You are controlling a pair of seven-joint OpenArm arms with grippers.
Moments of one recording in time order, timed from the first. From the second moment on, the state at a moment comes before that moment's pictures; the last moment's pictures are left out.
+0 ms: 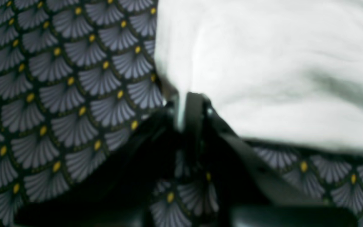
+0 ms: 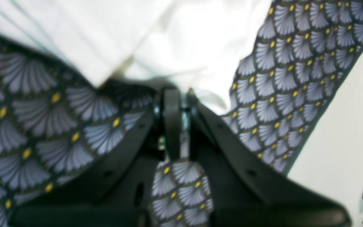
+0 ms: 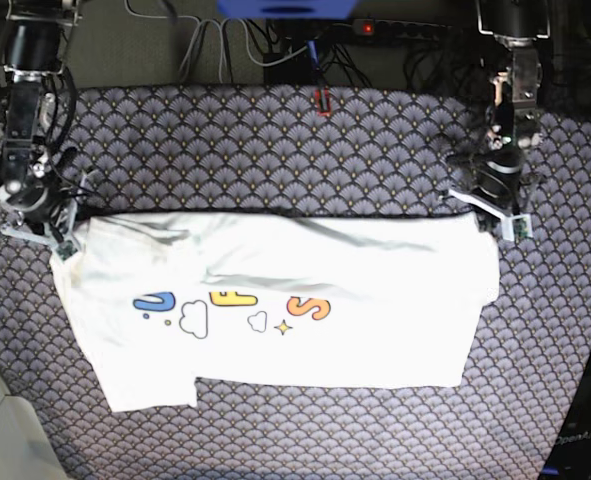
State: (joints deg) left arm 8.0 -14.3 -6.6 77.3 -17.7 -0.6 13.6; right arm -2.0 19.1 17.3 84.3 -17.2 40.2 -37.2
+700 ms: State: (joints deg) left arm 20.0 -15.2 -13.7 87.8 -18.0 -2.0 14.2; right arm -15.3 17.0 26.3 93.1 -16.5 40.6 -36.8
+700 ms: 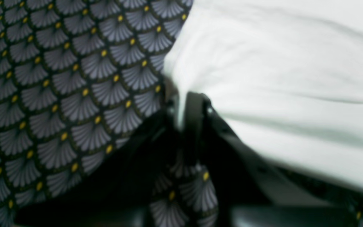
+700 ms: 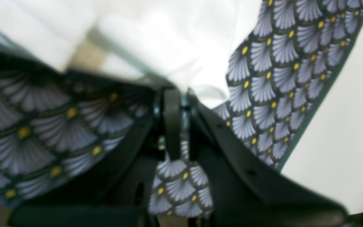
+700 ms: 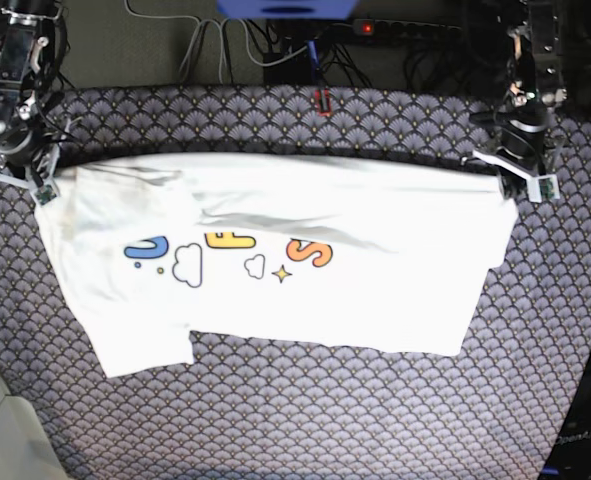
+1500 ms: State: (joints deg) left arm 26.1 -16.6 -14.5 90.8 -18.2 -2.0 14.1; right arm -21.2 16.1 27.2 97.2 -16.2 40.6 -36.9
